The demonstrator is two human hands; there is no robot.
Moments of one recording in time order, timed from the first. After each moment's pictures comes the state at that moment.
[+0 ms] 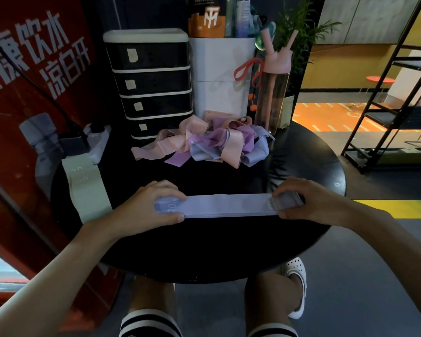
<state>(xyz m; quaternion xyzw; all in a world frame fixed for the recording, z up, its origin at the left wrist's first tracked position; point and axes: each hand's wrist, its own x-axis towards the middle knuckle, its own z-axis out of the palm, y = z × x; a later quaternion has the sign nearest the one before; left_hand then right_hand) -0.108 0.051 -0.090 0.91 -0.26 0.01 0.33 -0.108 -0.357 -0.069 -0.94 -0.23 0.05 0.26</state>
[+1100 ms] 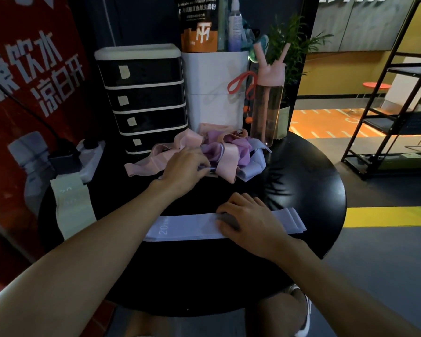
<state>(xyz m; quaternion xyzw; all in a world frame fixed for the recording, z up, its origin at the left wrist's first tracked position) 0.004 -0.049 -0.049 0.93 -0.25 0.21 0.16 -0.109 -0.244 -0.092 -0.95 -0.25 -0.11 0.15</state>
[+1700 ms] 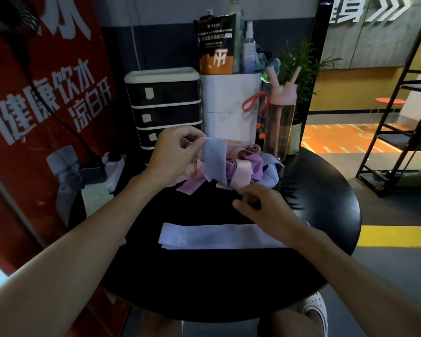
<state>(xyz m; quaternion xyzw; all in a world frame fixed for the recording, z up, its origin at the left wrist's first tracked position) -0.055 -0.018 0.042 0.82 -0.18 0.26 0.48 -0.100 -0.236 -0.040 -0.91 -0.17 -0.12 0.36</state>
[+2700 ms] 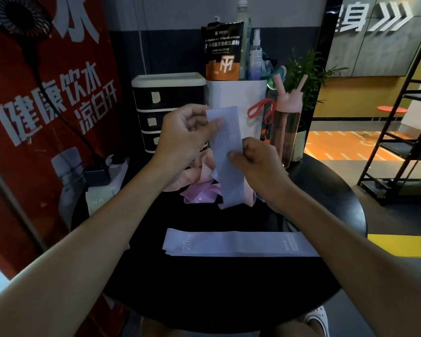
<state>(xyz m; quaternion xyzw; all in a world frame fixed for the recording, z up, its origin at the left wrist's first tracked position) -0.077 -0.035 0.082 0.71 -0.17 0.23 0.64 -0.081 -0.192 0.042 -0.79 -0.14 -0.15 0.58</state>
